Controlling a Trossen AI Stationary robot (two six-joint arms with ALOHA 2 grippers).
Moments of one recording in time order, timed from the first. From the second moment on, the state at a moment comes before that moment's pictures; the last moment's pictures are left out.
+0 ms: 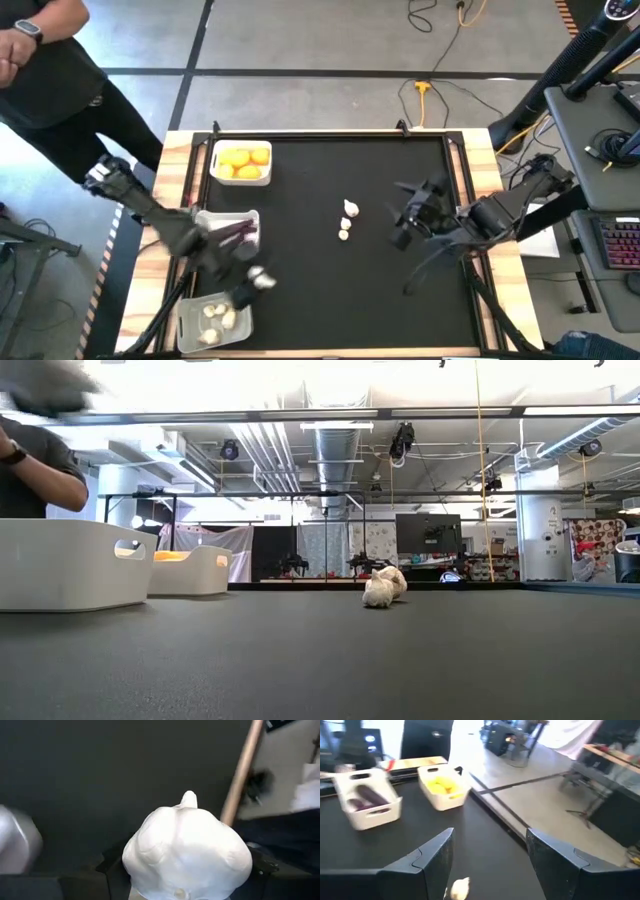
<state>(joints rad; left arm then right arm) -0.61 1.28 1.02 -0.73 -0.14 -1.09 0.55 1.34 1.47 -1.07 1.12 0.67</state>
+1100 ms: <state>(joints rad) -1.11 1.54 0.97 -0.85 0.12 -1.86 0.50 1.34 1.45 -1.02 1.02 0.74</state>
